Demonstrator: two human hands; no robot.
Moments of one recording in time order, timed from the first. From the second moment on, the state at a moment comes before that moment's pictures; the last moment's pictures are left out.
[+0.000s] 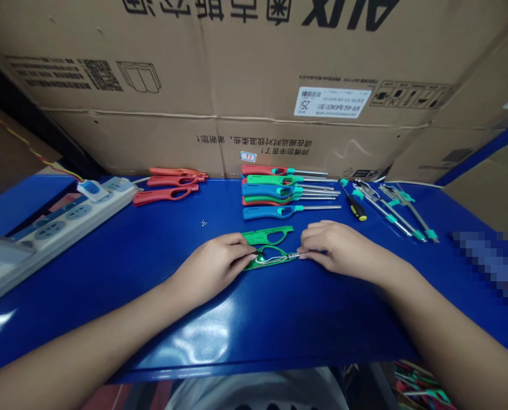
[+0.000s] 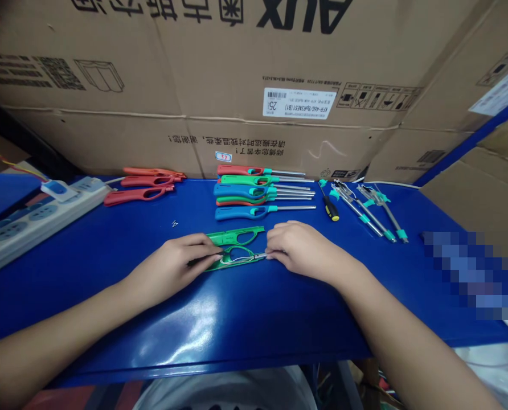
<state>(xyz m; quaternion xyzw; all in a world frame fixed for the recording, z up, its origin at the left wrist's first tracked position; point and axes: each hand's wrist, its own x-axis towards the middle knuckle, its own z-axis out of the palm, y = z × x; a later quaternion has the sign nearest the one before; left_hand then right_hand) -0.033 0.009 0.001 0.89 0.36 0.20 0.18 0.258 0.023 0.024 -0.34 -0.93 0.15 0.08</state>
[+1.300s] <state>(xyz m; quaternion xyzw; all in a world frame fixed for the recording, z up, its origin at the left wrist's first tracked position) -0.034 0.001 0.006 0.90 0.39 0.16 0.12 0.233 0.012 0.003 -0.34 -0.90 0.21 0.16</state>
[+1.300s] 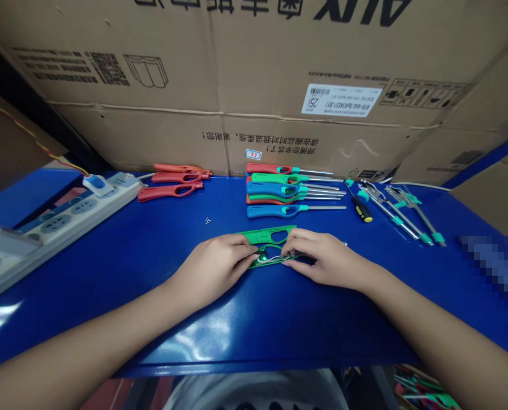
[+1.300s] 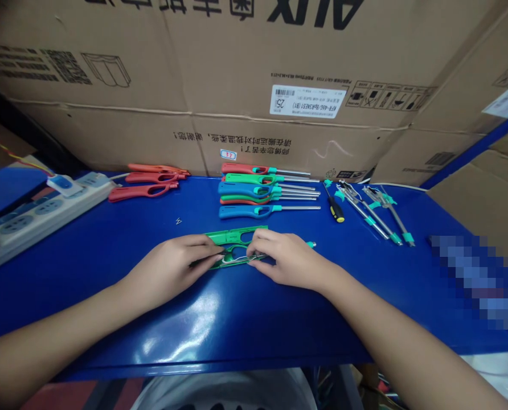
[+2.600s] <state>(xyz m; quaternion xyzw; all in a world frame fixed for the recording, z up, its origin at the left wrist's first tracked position) -0.029 0.000 0.001 0.89 0.41 0.18 0.07 0.233 0.021 -0.002 -0.33 -0.88 0.29 0.20</state>
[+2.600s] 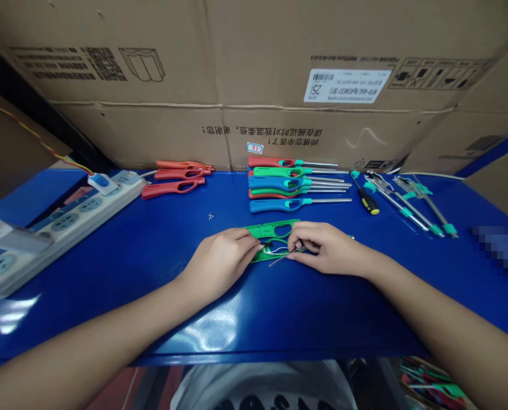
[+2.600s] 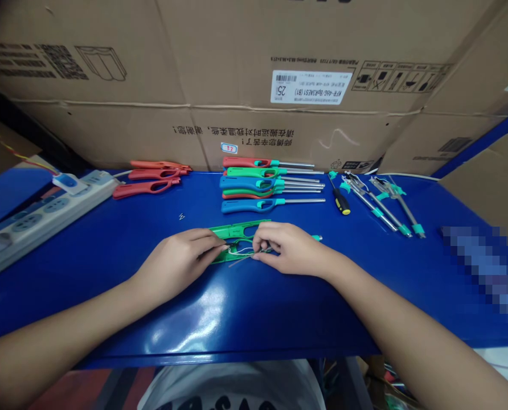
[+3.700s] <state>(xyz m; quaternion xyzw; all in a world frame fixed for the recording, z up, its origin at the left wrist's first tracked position) -0.023 -0.011 0.013 0.91 0.41 0.06 -0.04 0.232 0.023 -0.003 -0.33 -0.88 0.28 0.20</state>
